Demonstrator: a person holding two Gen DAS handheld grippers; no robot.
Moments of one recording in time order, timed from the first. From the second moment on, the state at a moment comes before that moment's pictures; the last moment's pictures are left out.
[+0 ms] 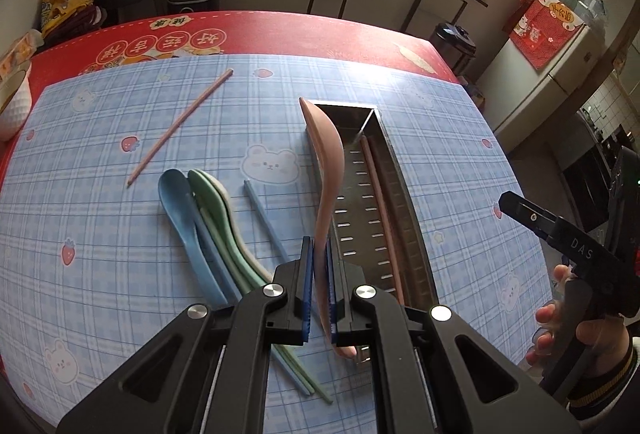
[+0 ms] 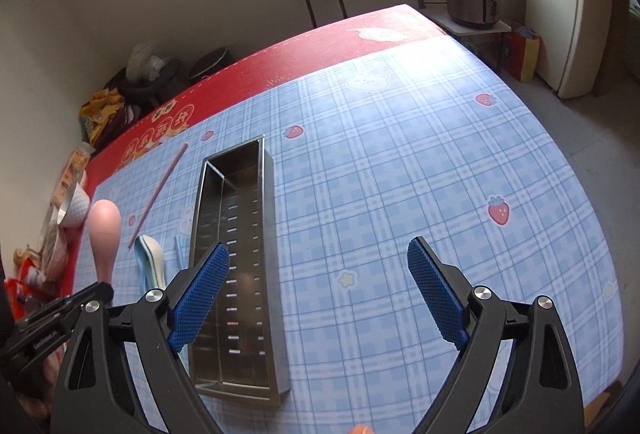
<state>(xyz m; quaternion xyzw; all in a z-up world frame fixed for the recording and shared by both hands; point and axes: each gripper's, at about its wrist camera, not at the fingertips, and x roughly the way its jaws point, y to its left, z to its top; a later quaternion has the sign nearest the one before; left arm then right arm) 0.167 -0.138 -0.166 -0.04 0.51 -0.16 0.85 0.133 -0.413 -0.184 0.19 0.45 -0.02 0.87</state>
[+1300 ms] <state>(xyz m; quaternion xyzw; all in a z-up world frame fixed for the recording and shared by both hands) 0.258 -0.202 -0.210 -0.03 0.55 -0.20 0.81 0.118 -0.453 -0.174 0.21 0.43 -0.04 0.88</state>
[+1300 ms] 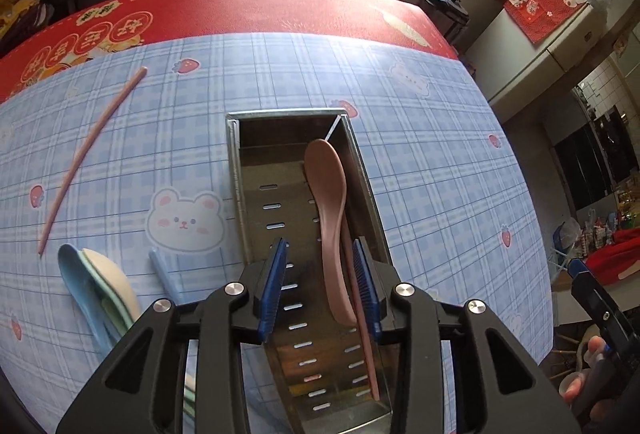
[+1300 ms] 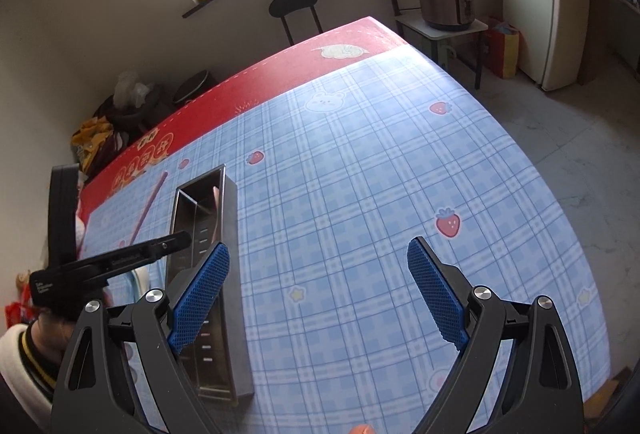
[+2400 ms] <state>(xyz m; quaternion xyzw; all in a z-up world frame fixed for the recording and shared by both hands) 0.283 0.002 -0.185 -0.03 0.50 -0.12 0.86 0.116 -0.363 -0.166 0.18 0.47 -0.02 0.87</state>
